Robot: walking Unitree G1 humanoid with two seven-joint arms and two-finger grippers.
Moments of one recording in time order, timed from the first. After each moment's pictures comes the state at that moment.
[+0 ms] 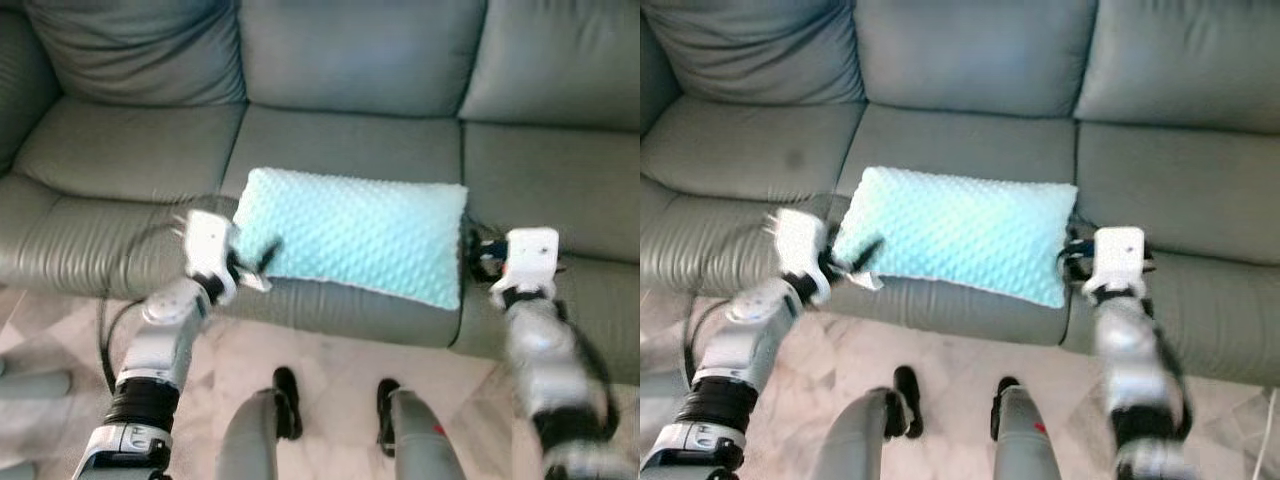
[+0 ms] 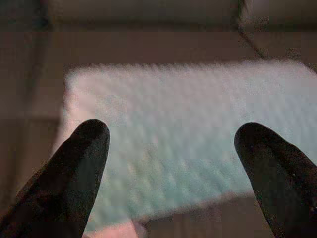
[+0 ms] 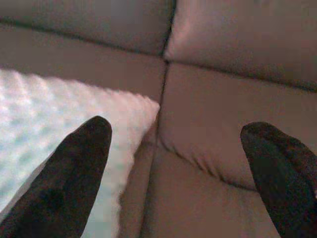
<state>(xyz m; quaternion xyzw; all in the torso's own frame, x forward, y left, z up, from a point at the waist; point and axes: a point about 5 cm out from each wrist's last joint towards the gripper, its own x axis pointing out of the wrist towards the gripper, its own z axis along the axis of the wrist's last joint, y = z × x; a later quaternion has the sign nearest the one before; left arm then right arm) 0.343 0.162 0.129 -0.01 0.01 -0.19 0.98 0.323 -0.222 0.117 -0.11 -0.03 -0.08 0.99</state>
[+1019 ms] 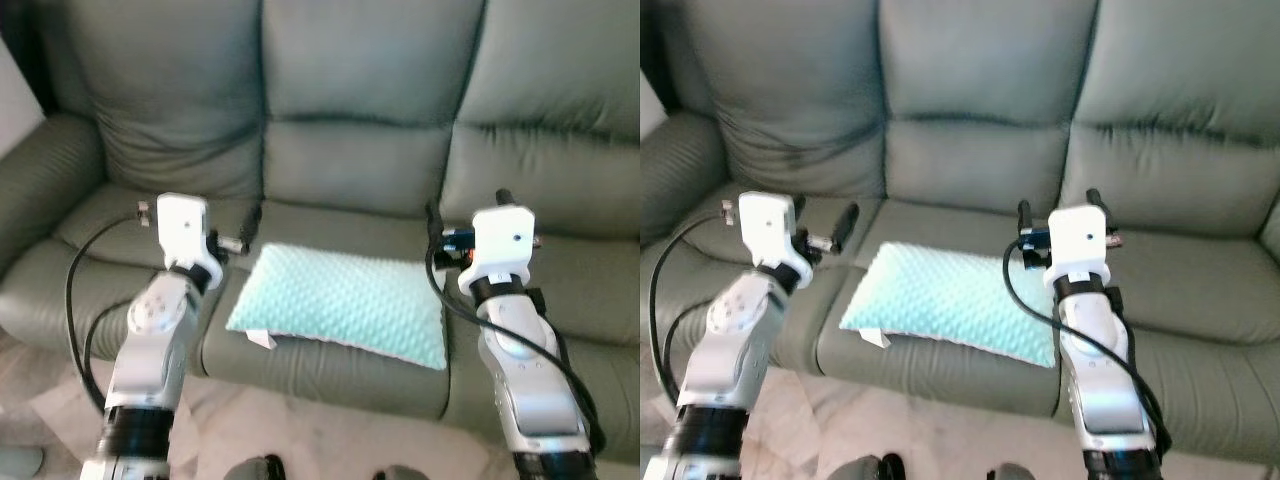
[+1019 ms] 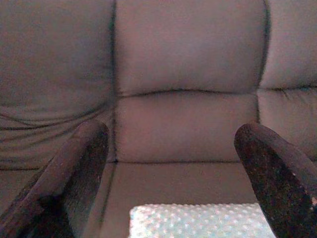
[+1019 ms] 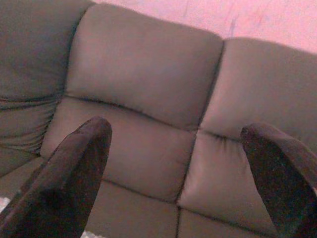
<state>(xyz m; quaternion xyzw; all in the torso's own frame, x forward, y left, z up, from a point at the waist) 0.319 0.166 0.156 -0.01 -0.06 -0.10 0.99 0.290 -0.162 0.175 -0.13 -0.12 -0.01 0.98</state>
